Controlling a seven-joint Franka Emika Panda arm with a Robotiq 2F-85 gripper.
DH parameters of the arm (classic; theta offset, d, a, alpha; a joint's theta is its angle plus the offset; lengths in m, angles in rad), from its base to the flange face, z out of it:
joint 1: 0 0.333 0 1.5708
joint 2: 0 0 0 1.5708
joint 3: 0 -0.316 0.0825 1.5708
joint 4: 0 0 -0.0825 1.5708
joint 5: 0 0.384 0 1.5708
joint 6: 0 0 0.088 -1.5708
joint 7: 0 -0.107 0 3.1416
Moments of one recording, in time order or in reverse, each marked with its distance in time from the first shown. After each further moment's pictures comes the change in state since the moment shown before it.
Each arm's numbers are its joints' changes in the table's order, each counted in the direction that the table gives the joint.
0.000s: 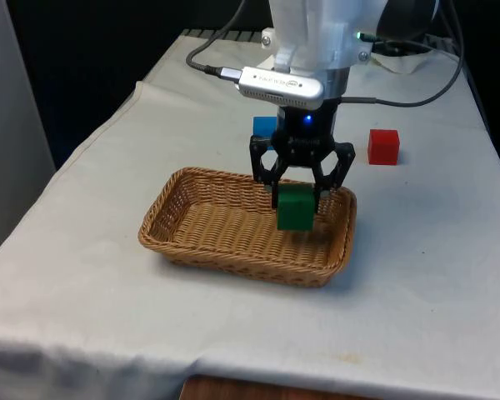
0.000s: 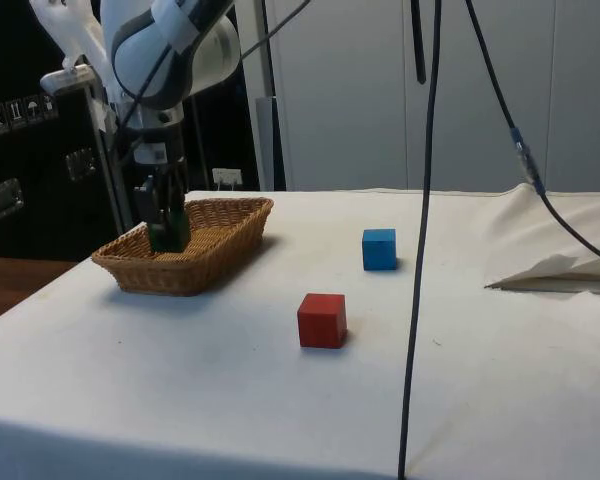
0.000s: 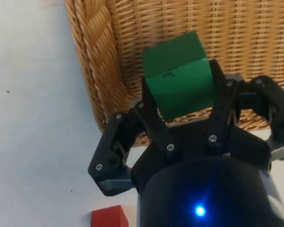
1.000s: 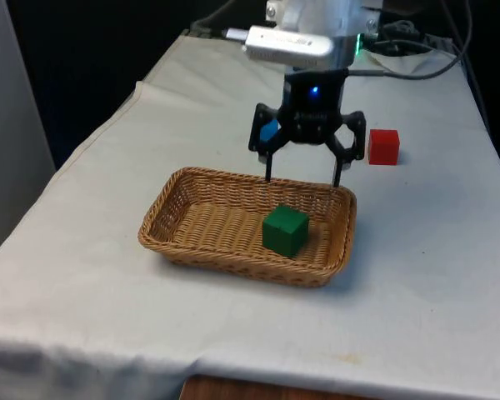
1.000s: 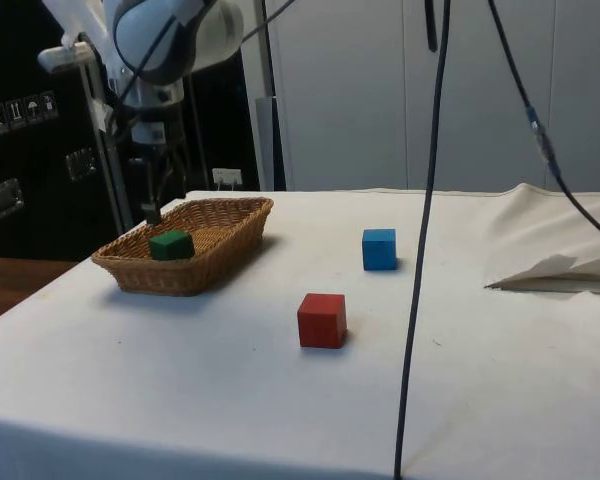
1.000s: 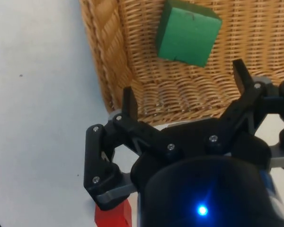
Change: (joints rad) arm 0.014 0.079 0.000 0.051 -0.013 0.001 -0.024
